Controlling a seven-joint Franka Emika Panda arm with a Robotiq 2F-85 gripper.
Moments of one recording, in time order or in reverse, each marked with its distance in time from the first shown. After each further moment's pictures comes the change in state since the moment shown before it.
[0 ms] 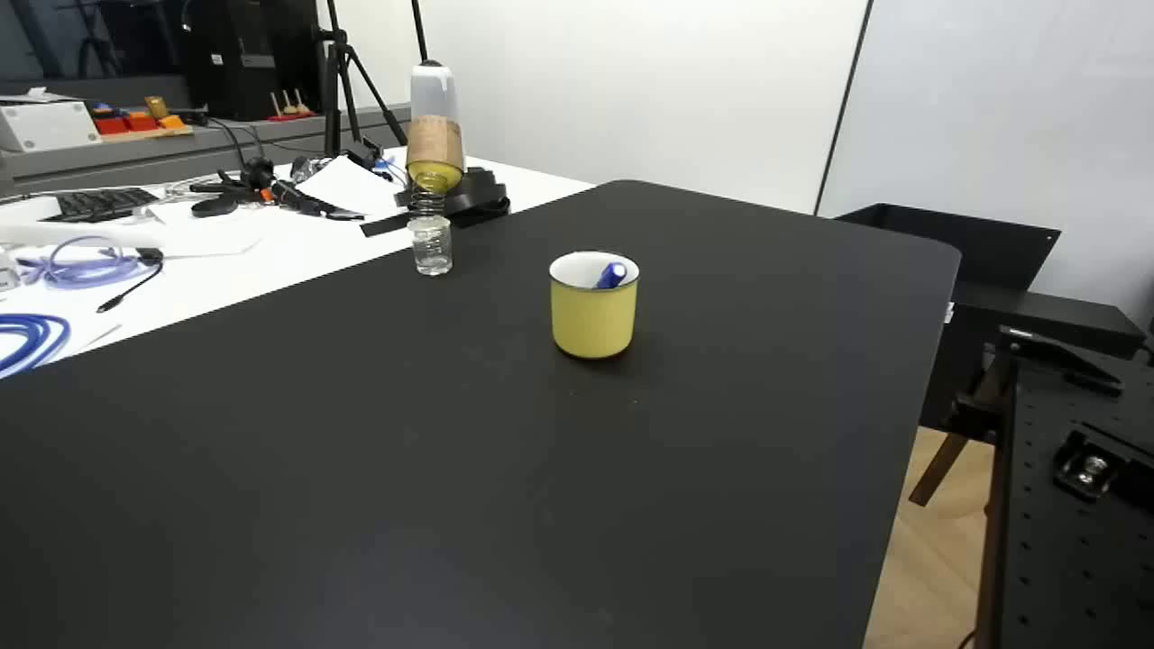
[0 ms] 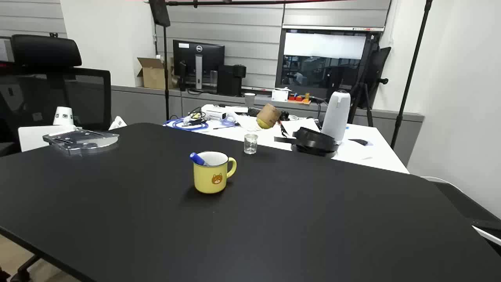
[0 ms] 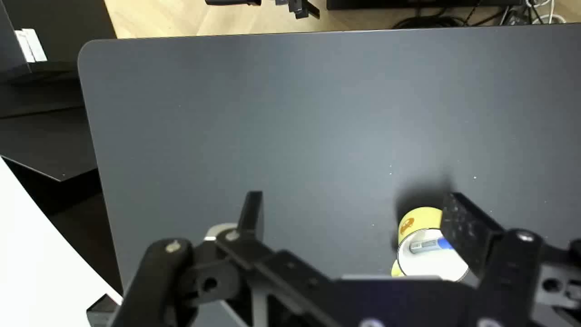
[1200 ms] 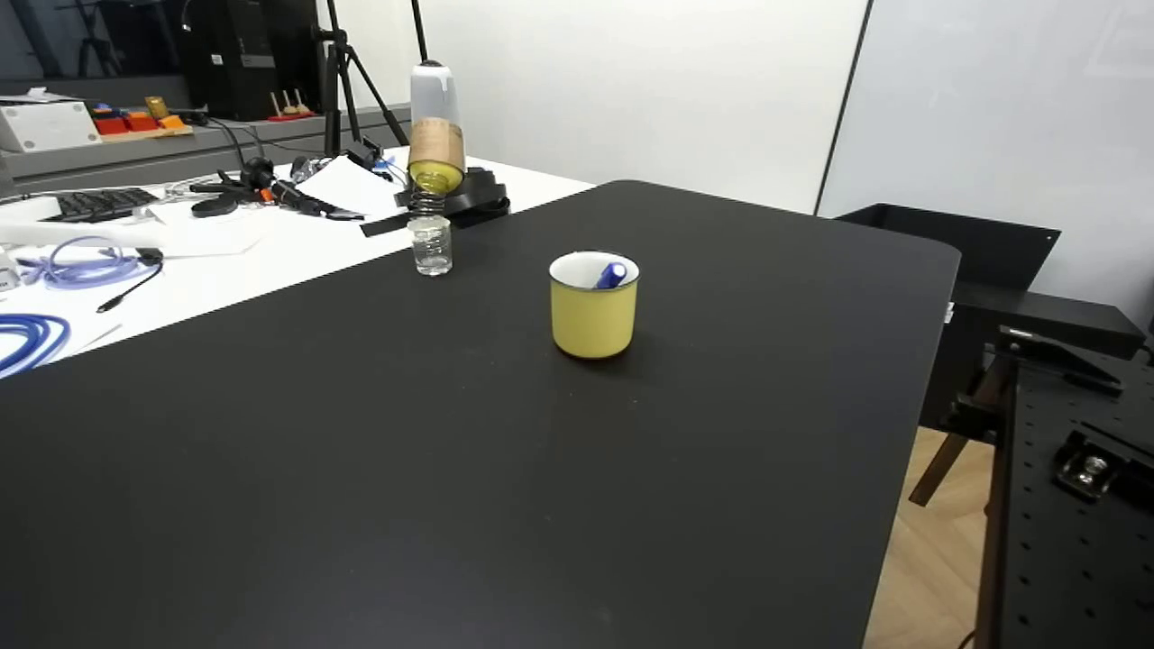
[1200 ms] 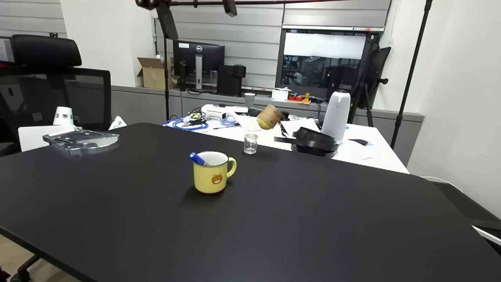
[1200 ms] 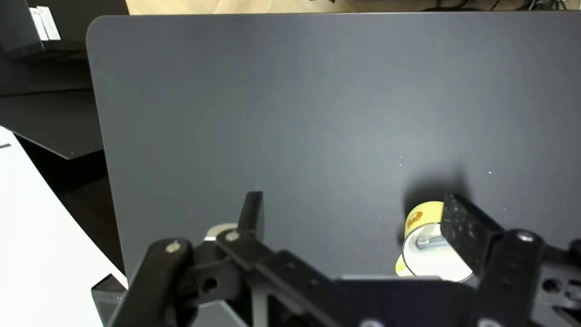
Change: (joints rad) arm 0.010 0.048 0.019 -0.017 -0.044 0.082 0.022
